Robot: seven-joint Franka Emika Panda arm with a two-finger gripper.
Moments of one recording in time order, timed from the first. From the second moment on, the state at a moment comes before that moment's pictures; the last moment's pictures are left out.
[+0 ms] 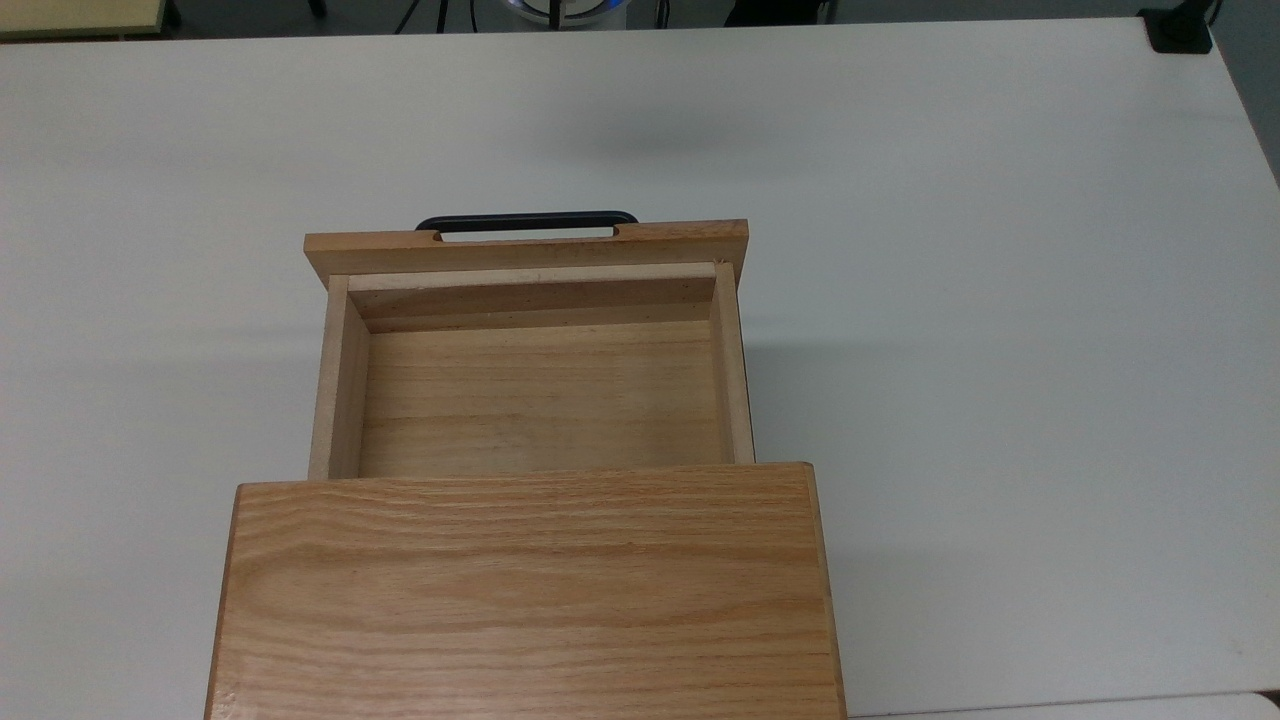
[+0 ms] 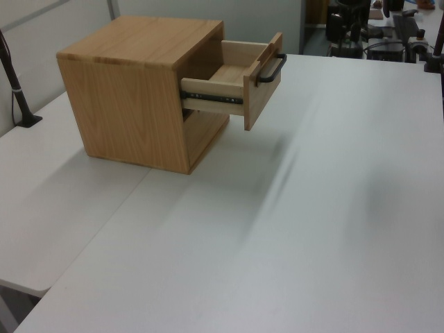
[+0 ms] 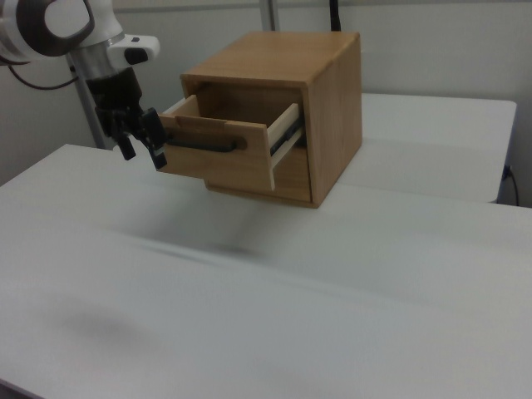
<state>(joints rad) 0.09 -0.14 -0.02 -1.77 -0.12 1.67 0.26</state>
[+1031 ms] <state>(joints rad) 0.08 -0.03 -0.04 -1.68 -0.02 1.64 -0.01</state>
